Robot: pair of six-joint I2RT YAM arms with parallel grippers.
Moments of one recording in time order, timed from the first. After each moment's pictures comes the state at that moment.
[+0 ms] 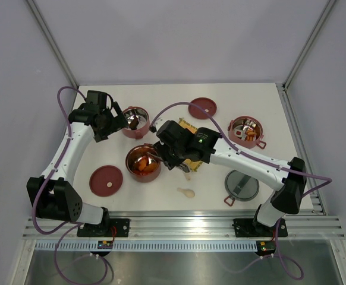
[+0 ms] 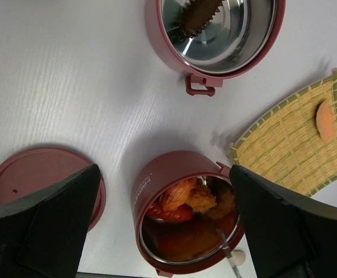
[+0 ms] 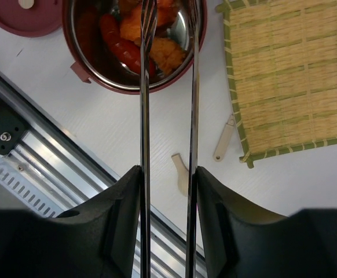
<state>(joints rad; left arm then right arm) -0.11 1.41 1.31 -0.87 -0.05 -0.59 1.08 1.64 1.61 -0.89 0.11 0.28</state>
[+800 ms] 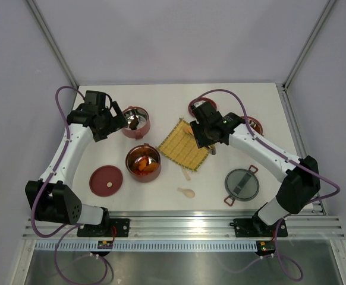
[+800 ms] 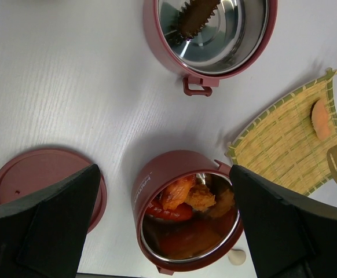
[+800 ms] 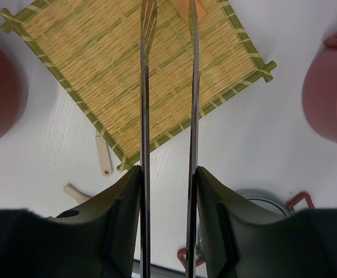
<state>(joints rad) -0.11 1.38 1.31 -0.87 -0.05 -0.58 0.71 1.56 1.41 -0.84 0.21 0.26</state>
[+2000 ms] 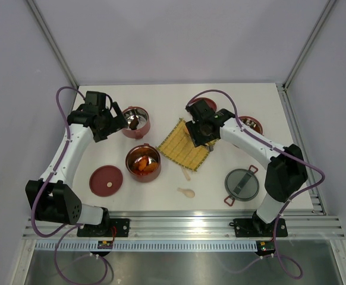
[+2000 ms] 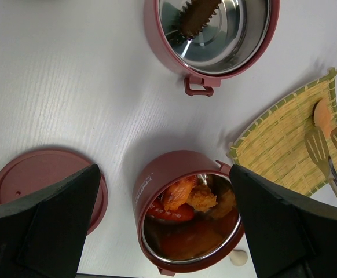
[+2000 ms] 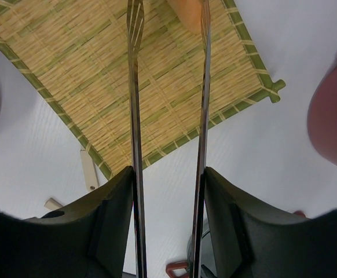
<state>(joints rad) -0.11 1.38 1.30 -0.86 -0.05 -0.58 0.66 1.70 1.45 -0.81 0.16 0.18</state>
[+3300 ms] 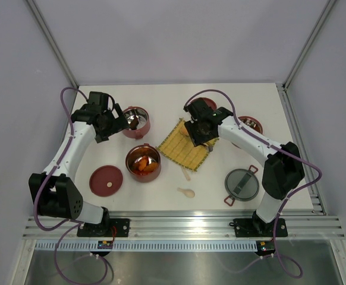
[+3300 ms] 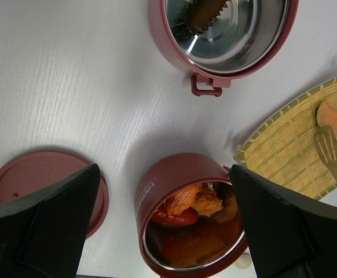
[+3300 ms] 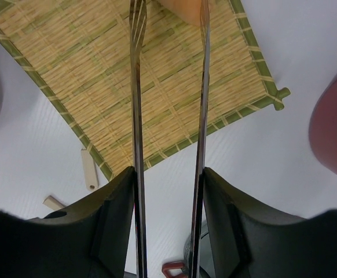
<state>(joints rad) -0.11 1.43 1.28 -0.84 -0.05 -0.58 0.65 1.74 1.48 -0.83 0.14 0.15</state>
